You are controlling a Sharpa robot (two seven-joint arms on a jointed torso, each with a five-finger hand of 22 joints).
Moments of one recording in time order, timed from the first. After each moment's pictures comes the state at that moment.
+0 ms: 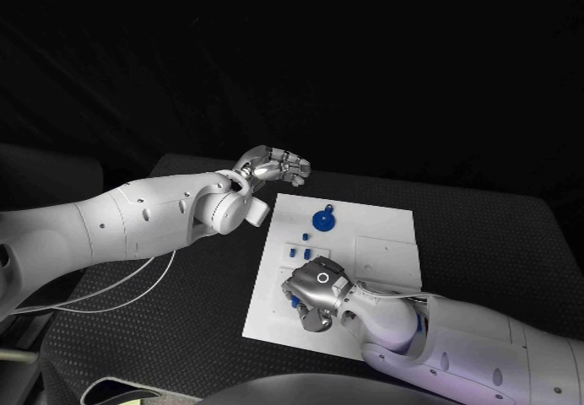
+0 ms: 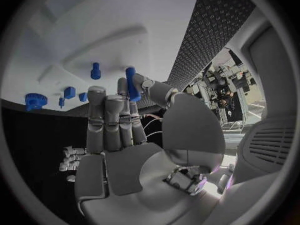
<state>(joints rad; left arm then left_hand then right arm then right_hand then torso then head) 1.20 -0.75 -0.09 1.31 -0.22 -0.28 0.30 1.11 -0.12 0.54 -0.24 0.12 0.89 0.17 0.27 0.51 1.19 0.12 0.07 0.22 0.96 0.09 0.55 0.45 0.04 0.70 -0.01 0.51 1.27 0.99 -0.48 -0.21 1.56 -2.11 -0.29 -0.25 1.12 -0.21 0.93 -0.22 0.05 1.05 0.09 0.38 0.48 1.33 0.04 0.16 0.20 1.25 -0.07 1.15 0.83 0.19 1.21 -0.02 0.84 1.31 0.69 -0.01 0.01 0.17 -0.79</state>
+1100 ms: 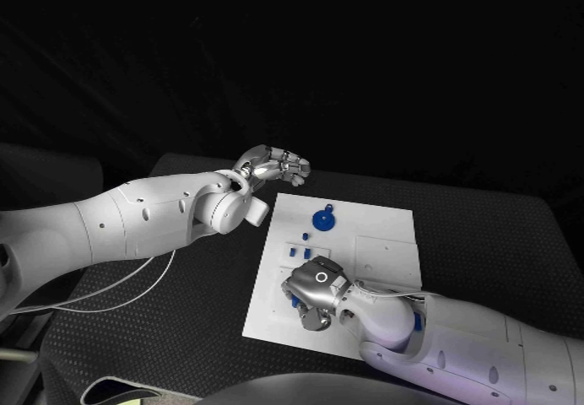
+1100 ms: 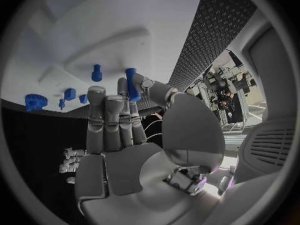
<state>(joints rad) 1.20 -0.75 -0.09 1.31 -0.22 -0.27 0.30 1.11 -0.12 0.54 -0.24 0.12 0.89 0.17 0.27 0.50 1.19 0.12 0.07 0.22 0.96 0.09 0.55 0.45 0.04 0.70 -0.01 0.51 1.27 0.99 -0.47 -0.21 1.55 -2.11 -0.28 -0.25 1.13 -0.21 0.93 -0.22 0.04 1.05 0.09 0.38 0.48 1.33 0.04 0.16 0.20 1.25 -0.07 1.15 0.83 0.19 1.22 -0.02 0.84 1.31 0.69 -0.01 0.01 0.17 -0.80</state>
